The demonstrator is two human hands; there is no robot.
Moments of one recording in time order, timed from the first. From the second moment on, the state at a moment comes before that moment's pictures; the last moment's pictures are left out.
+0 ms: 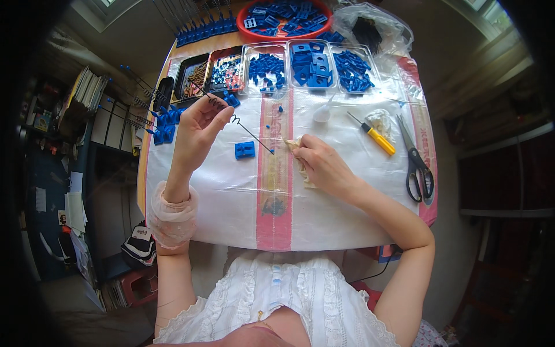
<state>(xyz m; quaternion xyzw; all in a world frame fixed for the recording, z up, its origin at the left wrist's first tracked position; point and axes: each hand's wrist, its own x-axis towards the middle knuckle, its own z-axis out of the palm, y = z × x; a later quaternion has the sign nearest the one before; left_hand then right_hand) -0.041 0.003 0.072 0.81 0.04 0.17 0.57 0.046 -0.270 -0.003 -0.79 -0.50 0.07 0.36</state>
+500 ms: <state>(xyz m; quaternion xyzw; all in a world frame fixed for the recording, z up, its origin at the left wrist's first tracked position) -0.038 -0.014 0.081 0.84 0.02 0.16 0.52 0.052 -0.348 0.055 -0.86 -0.43 -0.08 0.26</state>
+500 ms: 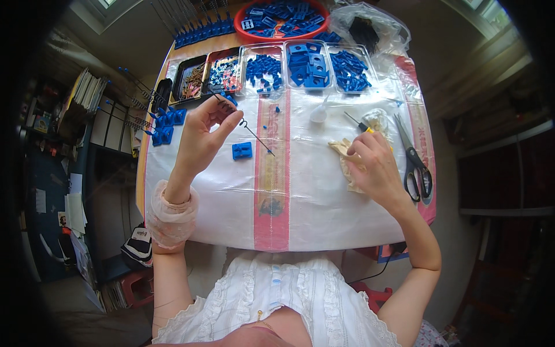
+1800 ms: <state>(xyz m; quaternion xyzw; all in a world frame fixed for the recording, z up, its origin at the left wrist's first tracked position) -0.070 -0.072 0.036 0.97 -0.02 0.11 0.22 0.053 -0.252 0.083 -0.77 -0.39 0.05 0.51</state>
